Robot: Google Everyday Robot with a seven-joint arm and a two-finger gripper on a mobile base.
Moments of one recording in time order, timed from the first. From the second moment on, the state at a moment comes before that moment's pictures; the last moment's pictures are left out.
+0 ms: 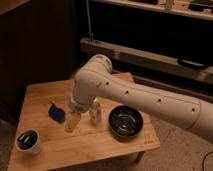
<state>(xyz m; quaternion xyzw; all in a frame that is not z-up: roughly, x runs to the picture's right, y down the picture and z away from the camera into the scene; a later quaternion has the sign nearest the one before) -0.136 0.096 0.587 0.19 -0.32 -0.92 0.13</state>
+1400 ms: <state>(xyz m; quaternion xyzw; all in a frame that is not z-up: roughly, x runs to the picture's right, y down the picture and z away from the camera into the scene) -0.148 -0.025 0.683 0.16 -0.26 -0.95 0.04</state>
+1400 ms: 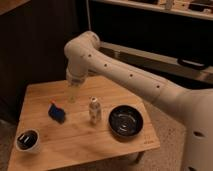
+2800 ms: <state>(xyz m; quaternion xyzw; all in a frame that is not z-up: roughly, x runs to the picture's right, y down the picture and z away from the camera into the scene) 0.062 0.055 0.620 0.11 -0.26 -0.95 0.14</state>
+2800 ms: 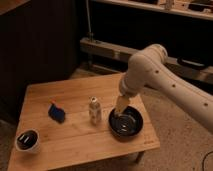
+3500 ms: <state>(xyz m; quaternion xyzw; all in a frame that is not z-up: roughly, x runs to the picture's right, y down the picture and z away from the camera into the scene) -0.091 0.078 0.574 0.23 -0.26 -0.94 0.00</state>
